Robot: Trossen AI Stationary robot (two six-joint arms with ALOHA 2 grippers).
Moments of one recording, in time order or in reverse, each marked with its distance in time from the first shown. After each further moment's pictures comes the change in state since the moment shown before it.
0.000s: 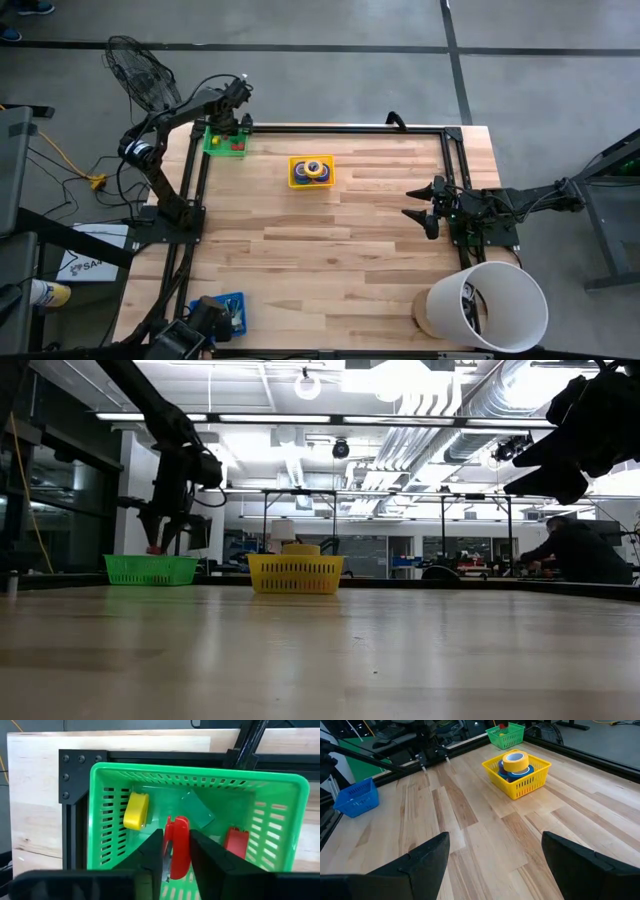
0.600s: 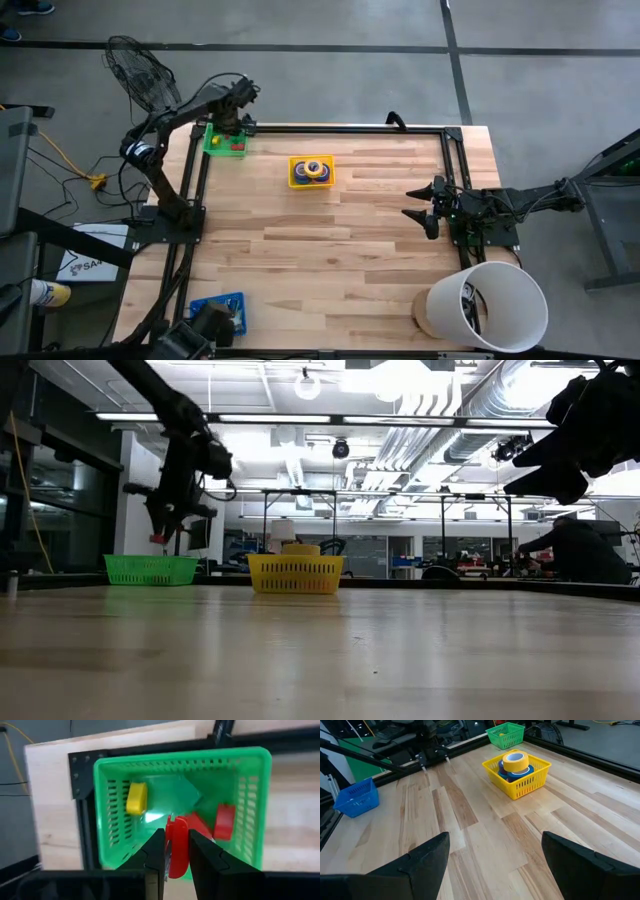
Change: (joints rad) left arm -0.069 -0.002 0.101 -0.170 -0.026 0.029; right arm 0.000 0.000 0.000 0.000 0.000 0.000
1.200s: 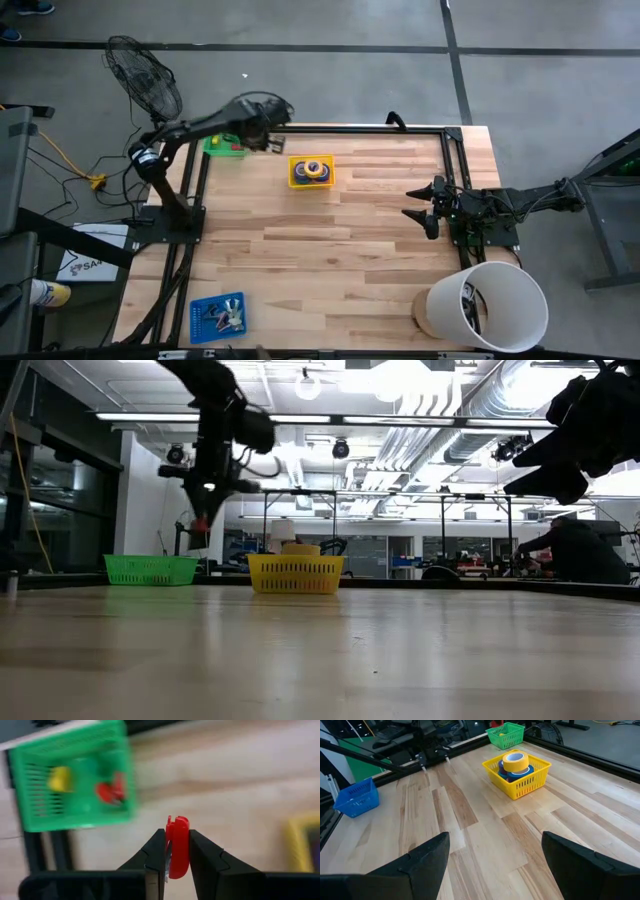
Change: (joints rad) left arm -0.393 -0.001 0.084 -0.060 0.021 -0.261; right arm 0.000 0.000 0.000 0.000 0.000 0.000
